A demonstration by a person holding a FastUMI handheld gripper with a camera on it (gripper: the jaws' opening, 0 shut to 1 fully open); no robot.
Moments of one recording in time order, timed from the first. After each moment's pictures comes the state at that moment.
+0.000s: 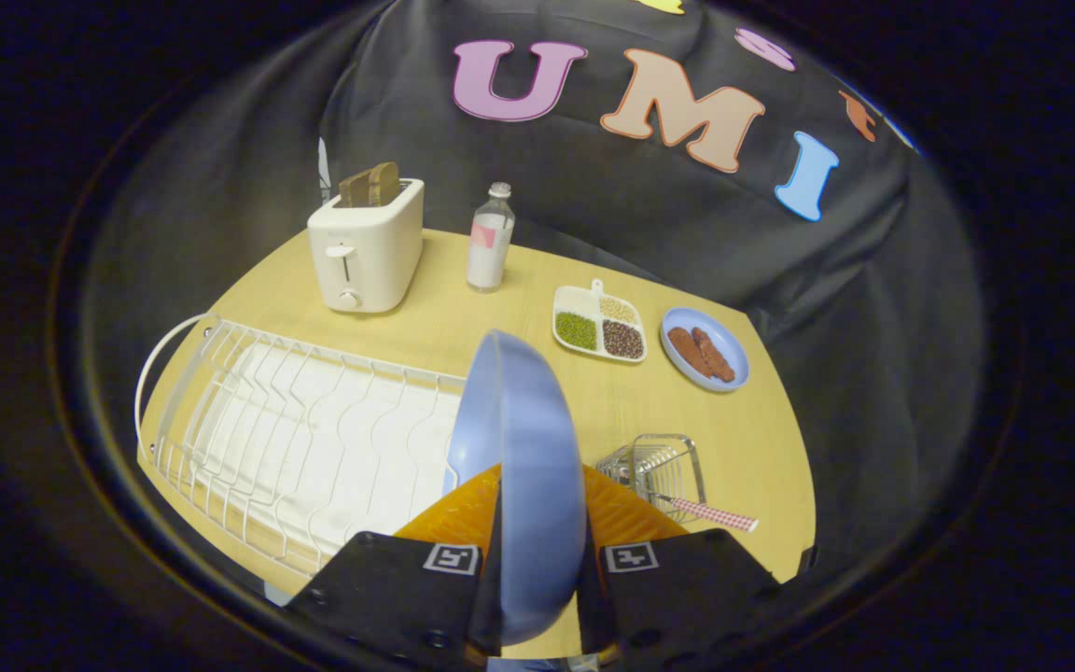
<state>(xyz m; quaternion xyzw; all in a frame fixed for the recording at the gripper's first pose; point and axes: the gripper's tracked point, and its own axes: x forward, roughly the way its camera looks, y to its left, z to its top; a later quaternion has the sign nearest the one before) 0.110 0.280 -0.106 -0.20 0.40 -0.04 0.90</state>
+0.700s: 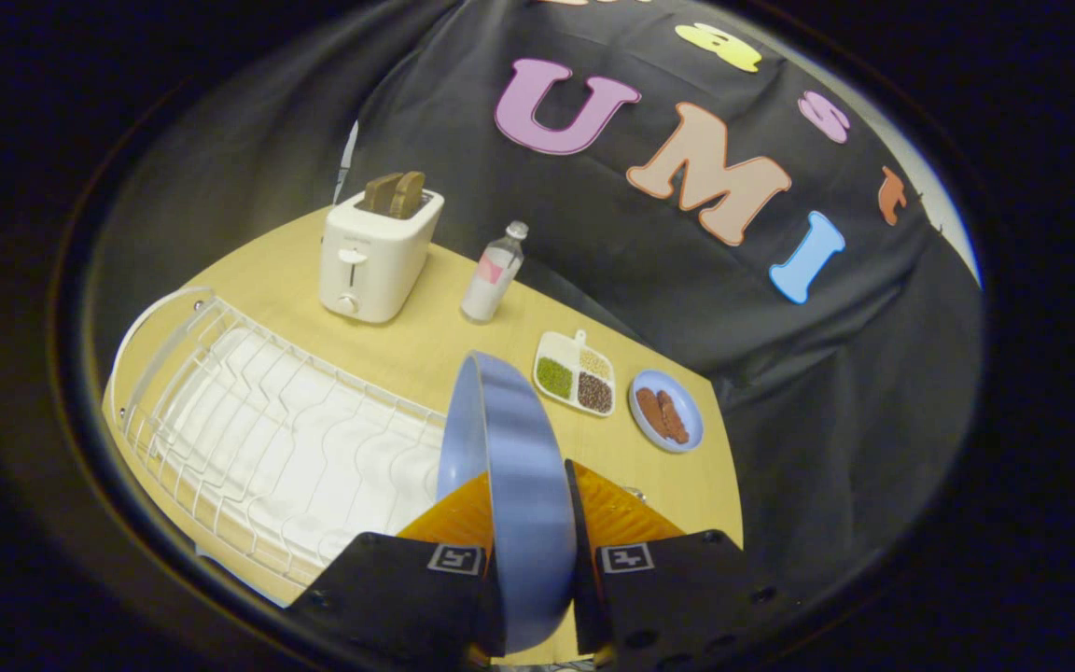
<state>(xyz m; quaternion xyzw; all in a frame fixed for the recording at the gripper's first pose) 0.130 0.303 -0.051 -0.30 0.33 -0.03 0.89</state>
